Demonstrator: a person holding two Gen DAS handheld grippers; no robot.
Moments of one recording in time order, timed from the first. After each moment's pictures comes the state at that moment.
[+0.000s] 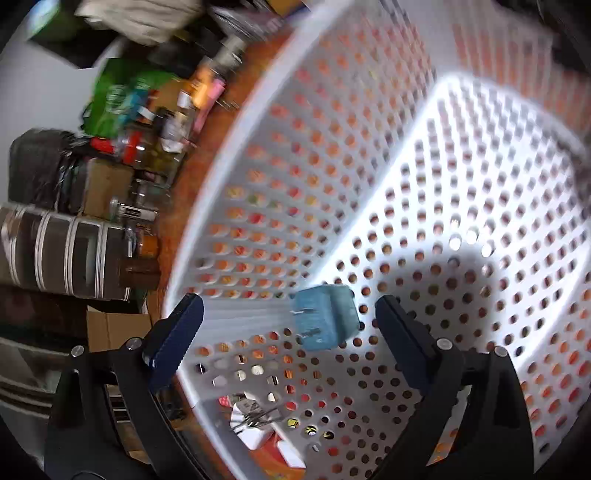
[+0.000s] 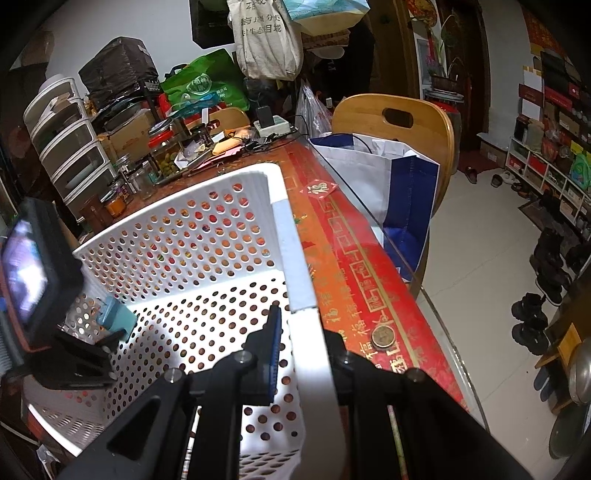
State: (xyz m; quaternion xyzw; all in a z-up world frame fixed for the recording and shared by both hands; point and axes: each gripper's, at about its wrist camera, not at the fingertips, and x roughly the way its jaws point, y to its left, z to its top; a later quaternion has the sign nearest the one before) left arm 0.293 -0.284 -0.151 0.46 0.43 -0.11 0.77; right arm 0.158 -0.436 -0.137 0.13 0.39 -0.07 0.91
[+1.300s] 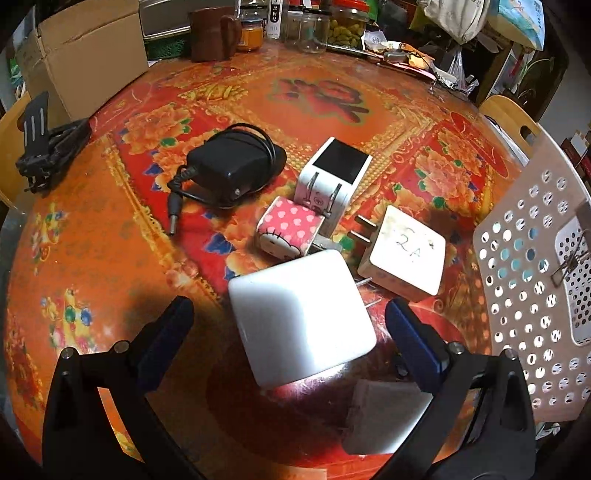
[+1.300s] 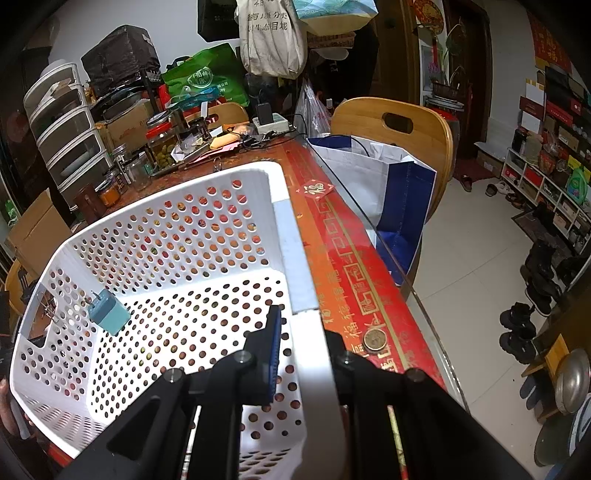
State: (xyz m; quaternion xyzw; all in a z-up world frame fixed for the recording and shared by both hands) left arm 0.301 0.023 -0.220 -0.05 0.51 -0.03 0.86; right arm 0.162 -0.432 -0.135 0.10 0.39 -0.08 0.91
